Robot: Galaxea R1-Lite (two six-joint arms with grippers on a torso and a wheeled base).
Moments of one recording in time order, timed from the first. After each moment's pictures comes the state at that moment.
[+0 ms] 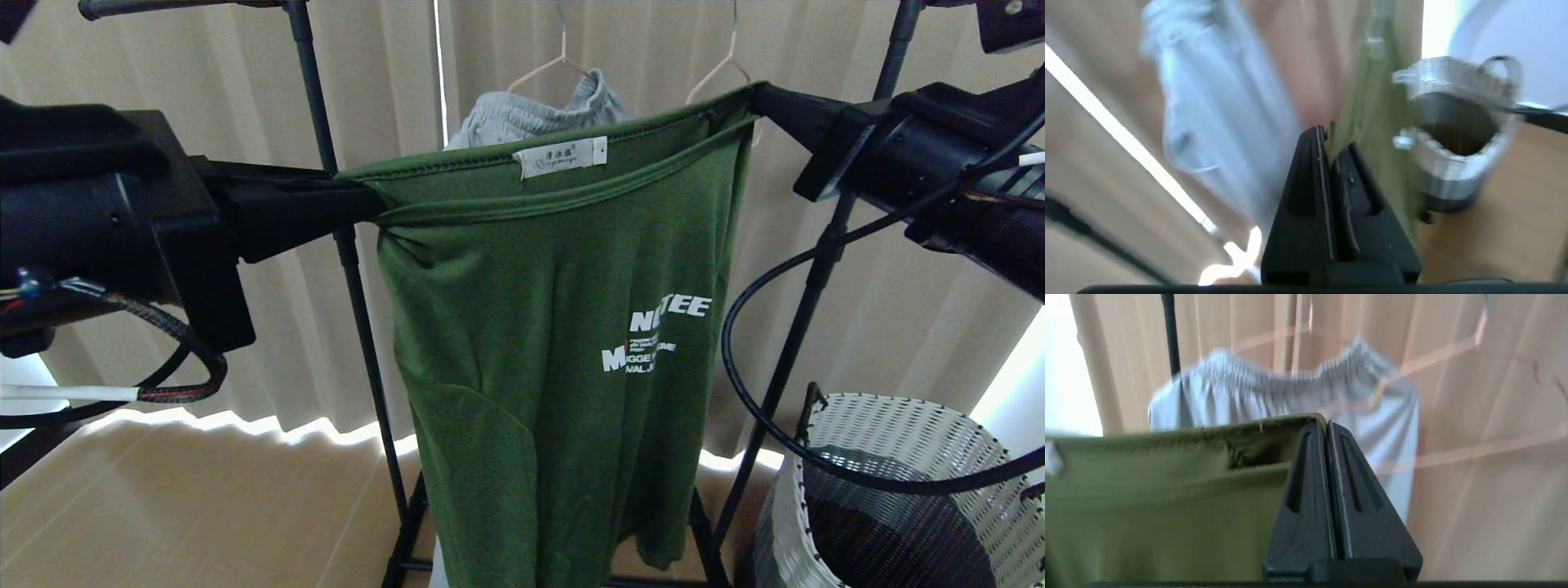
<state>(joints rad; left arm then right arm) -0.64 1.25 -1.09 -0.08 -0.17 0.25 0.44 1.52 -1.02 -0.75 0.05 0.03</state>
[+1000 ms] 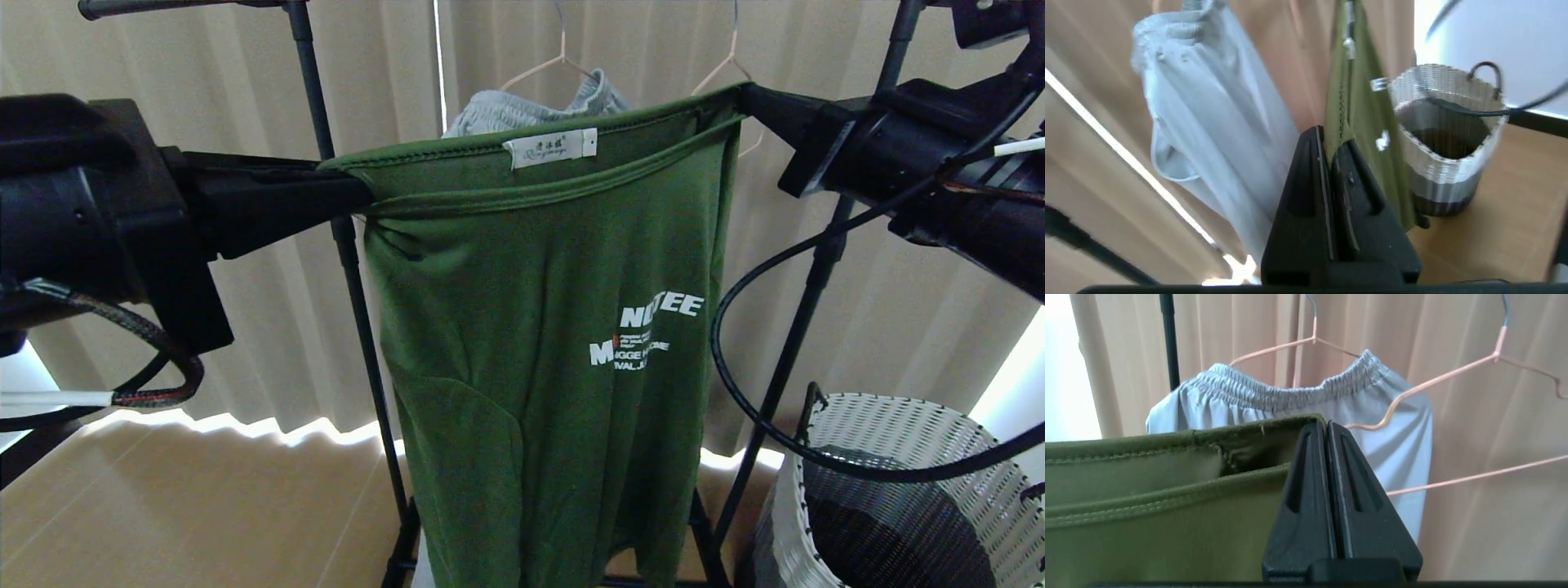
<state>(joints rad) -0.64 1.23 -1.08 -0.10 -0.15 0.26 0.45 1.53 -1.06 -0.69 0.05 0.02</state>
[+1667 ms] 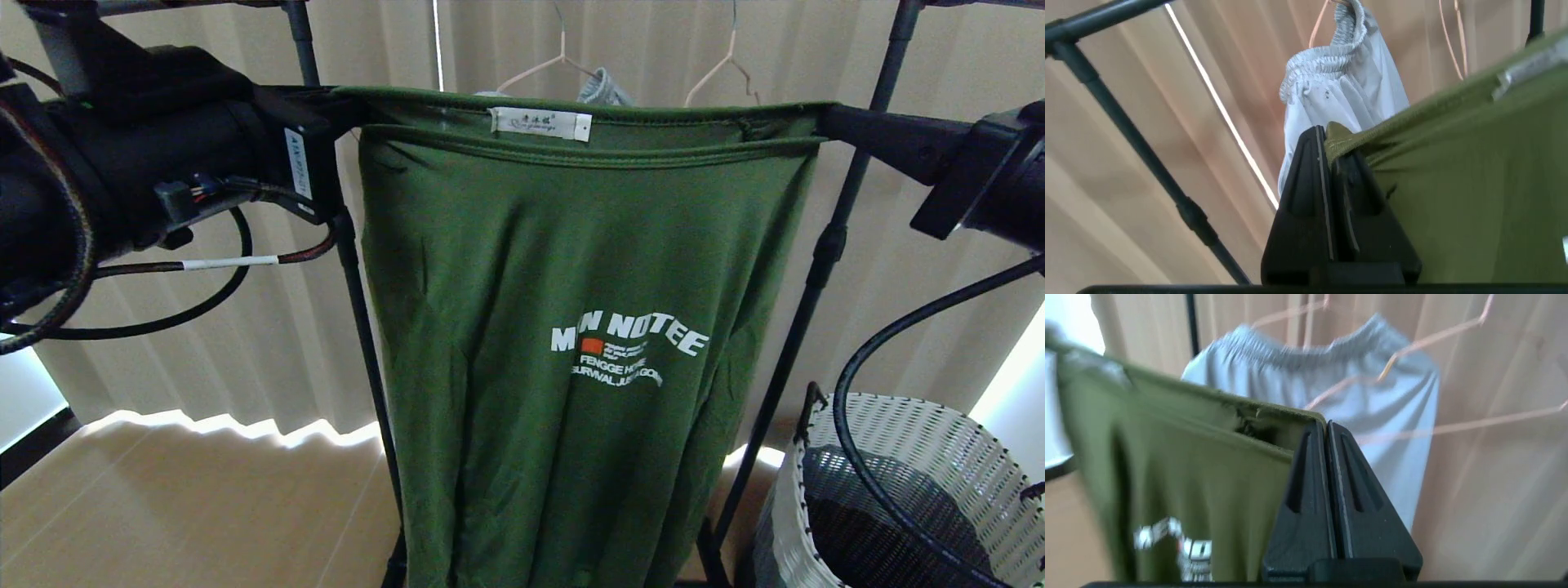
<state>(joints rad) -0.57 1.41 -1.11 -0.42 0.13 0.37 0.47 1.30 -0.97 -0.45 0.06 0.02</state>
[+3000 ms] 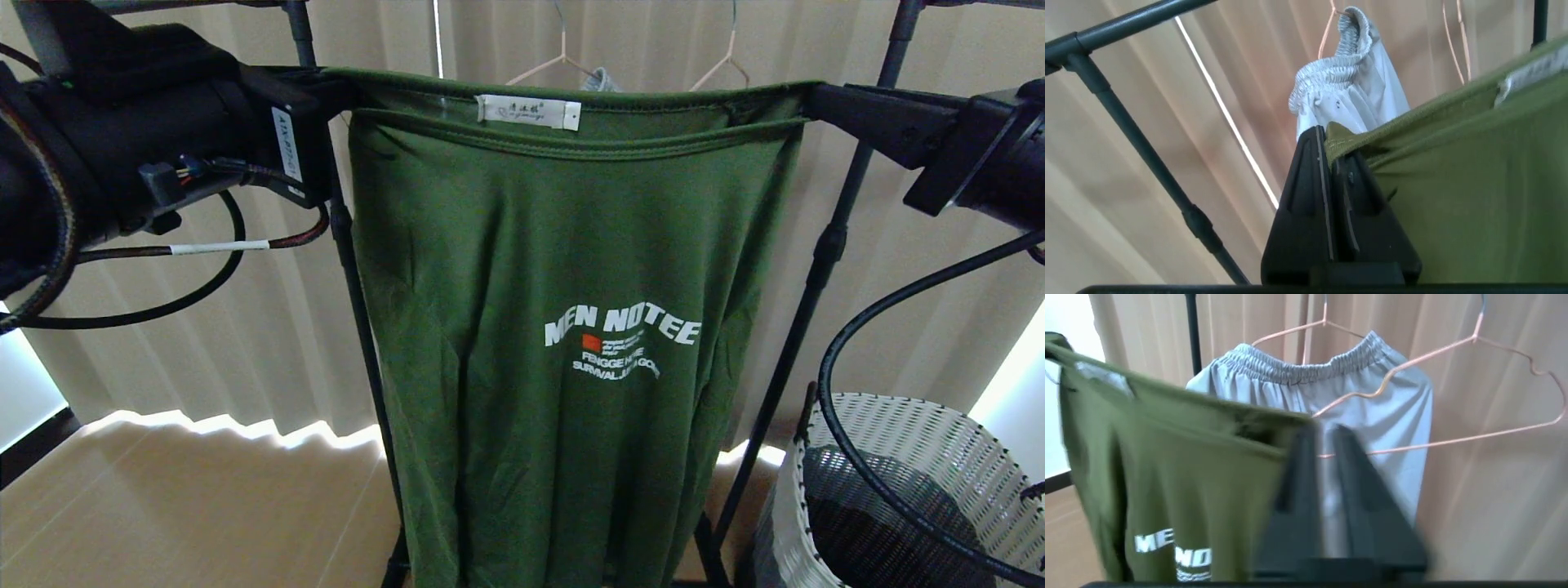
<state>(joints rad) -0.57 1.40 -1.13 -0.42 0.13 0.37 0.47 1.33 -0.99 -0.51 0.05 0.02</state>
